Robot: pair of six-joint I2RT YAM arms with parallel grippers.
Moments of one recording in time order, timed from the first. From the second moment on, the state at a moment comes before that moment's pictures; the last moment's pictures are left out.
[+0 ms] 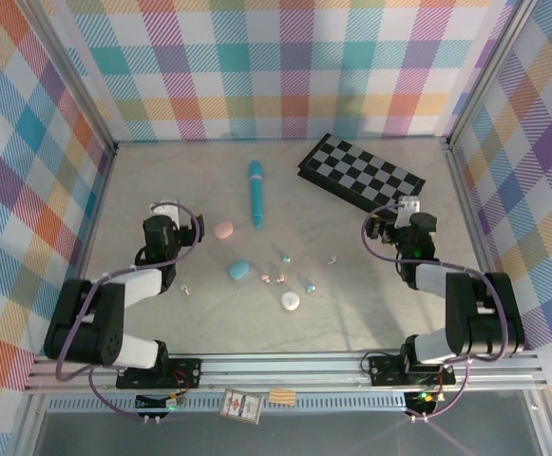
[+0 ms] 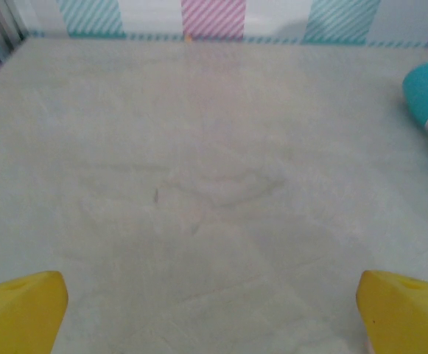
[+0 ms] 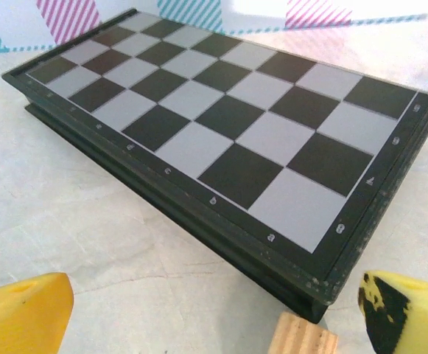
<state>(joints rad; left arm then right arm) -0.12 1.36 0.47 0.50 -0.18 -0.08 0.02 1.40 0.43 0.57 -0.12 0.04</state>
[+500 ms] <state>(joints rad) -0.40 1.09 0.71 -0.11 -0.14 -0.13 0.36 1.14 0.58 0.13 -0.28 -0.04</state>
